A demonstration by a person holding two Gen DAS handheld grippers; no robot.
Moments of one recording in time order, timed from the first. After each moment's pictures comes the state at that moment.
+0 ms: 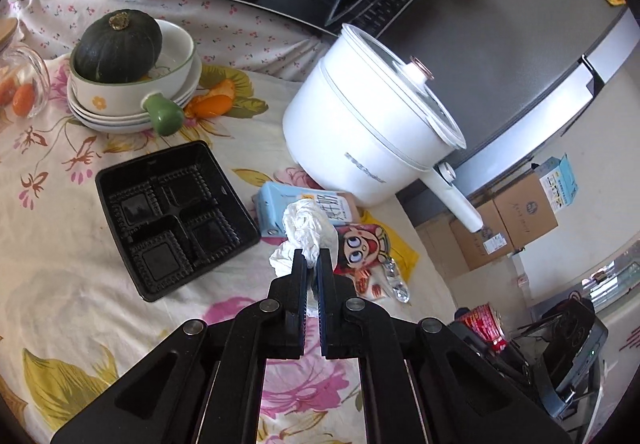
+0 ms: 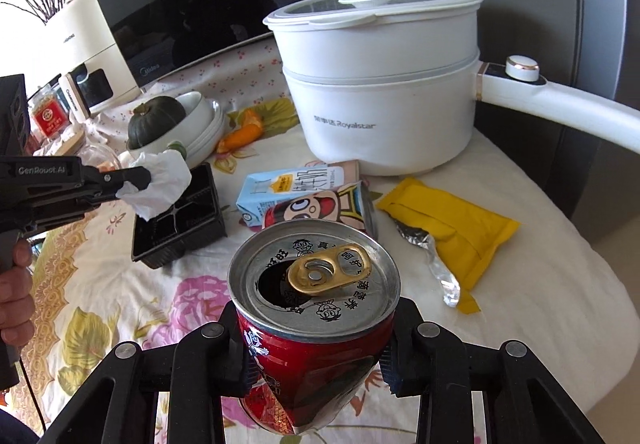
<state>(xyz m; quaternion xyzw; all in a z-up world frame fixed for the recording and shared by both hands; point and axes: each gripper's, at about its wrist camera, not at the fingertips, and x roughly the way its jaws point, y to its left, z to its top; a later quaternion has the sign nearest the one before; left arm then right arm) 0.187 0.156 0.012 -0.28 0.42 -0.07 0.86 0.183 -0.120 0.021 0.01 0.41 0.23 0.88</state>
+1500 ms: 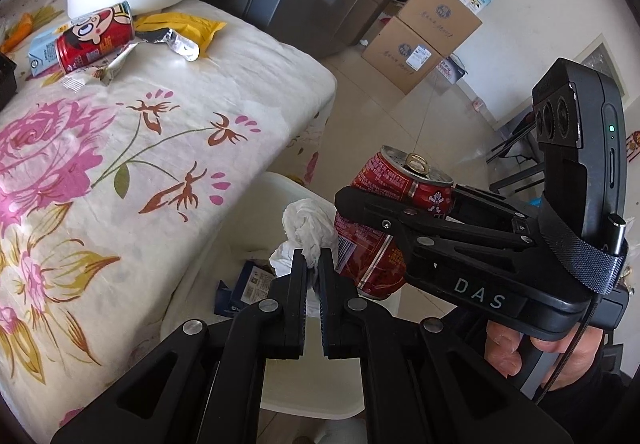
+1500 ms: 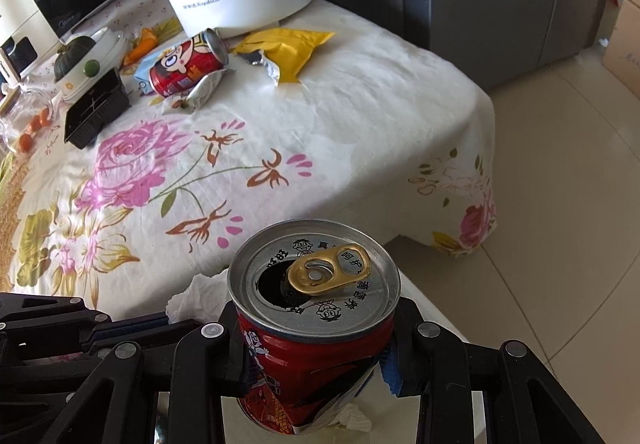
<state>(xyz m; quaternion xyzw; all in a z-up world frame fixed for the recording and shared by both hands) 0.054 -0.081 -0.040 -0.10 0.53 -0.28 0.79 0.061 -0.225 -0.012 0.02 0.52 0.10 0.85</state>
